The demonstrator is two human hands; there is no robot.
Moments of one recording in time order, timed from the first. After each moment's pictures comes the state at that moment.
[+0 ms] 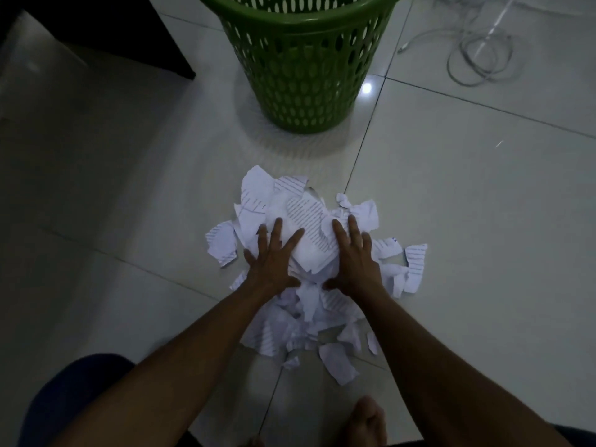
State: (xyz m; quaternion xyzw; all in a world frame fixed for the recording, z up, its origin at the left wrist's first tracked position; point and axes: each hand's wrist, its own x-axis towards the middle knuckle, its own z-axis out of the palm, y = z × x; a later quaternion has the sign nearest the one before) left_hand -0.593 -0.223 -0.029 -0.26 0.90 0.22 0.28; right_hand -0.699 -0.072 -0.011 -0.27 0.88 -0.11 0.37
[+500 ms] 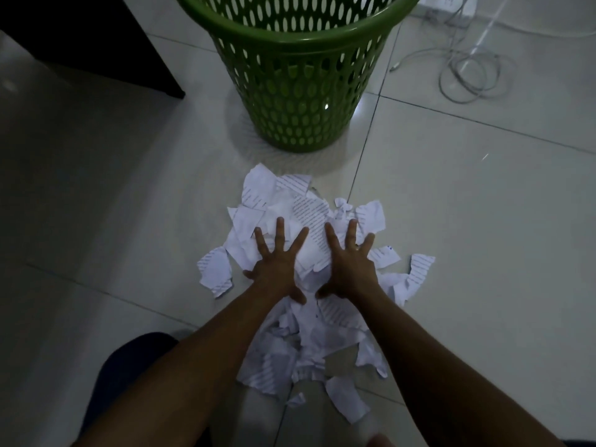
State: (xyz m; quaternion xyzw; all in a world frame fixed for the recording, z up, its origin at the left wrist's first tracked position) left_hand -0.640 -0.239 -0.028 -0.24 0.89 0.19 0.33; right_hand -0.728 -0.112 -0.028 -0.27 0.89 -0.05 0.38
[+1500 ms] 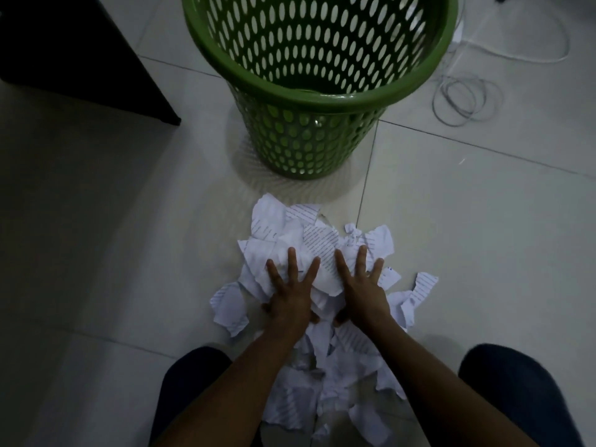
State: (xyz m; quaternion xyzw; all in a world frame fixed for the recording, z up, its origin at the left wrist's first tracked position) left_hand -0.638 -0.246 -0.032 -0.22 0.90 0.19 0.31; right_hand -0.722 -0.128 -0.025 -0.25 0.90 0.02 0.37
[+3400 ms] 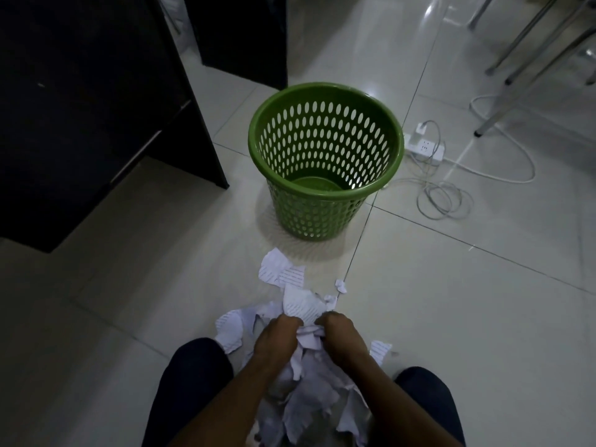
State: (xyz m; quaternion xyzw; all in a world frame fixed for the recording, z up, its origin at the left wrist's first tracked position) left_hand -0.634 -0.239 0.052 -0.34 0.86 0.33 0.19; right_hand -0.735 -0.129 0.060 -0.38 0.86 -0.07 0.33
